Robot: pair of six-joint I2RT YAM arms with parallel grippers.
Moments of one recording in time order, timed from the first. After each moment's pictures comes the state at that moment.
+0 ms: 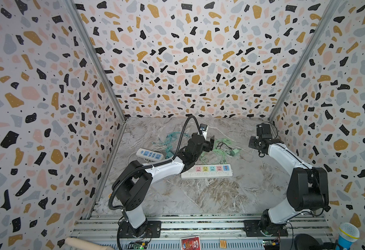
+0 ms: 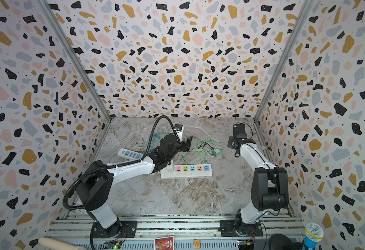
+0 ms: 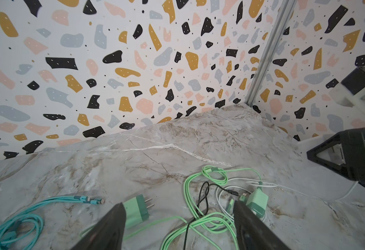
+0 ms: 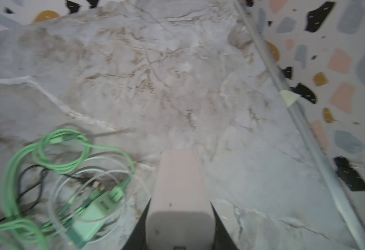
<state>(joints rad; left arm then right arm) -0.79 1.75 1.14 0.38 -0.28 -0.14 0.05 1.59 1.14 -0.43 0.30 0.24</state>
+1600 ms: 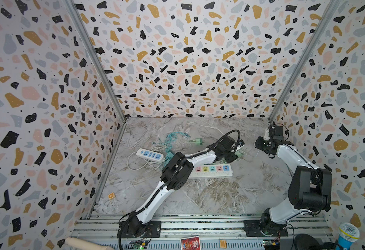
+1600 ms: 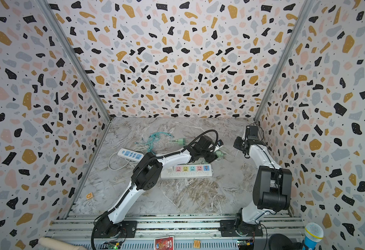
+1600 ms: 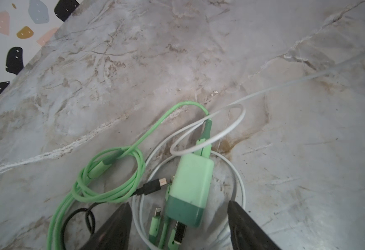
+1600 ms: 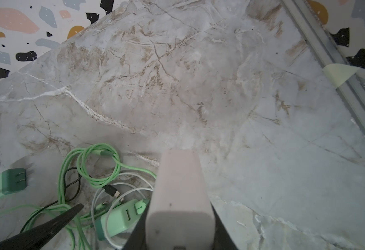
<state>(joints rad) -0.91 2.47 1.99 -0.20 0.10 0.31 -0.12 1.58 1.10 -0.38 -0.13 0.27</state>
